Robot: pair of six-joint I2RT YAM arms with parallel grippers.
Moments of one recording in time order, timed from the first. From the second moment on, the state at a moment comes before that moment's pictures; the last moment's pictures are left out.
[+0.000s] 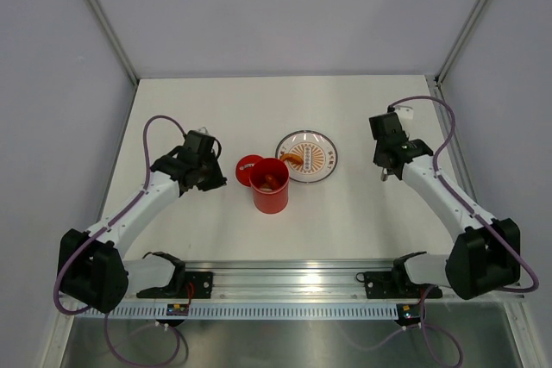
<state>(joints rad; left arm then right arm) -0.39 1.21 0.87 -0.66 -0.06 -0.68 0.32 1.28 1.00 -0.65 0.51 0.40</state>
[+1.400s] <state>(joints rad) -0.39 1.48 1.01 -0.62 0.01 -0.66 0.08 1.57 1.26 -0.44 0.21 0.40</state>
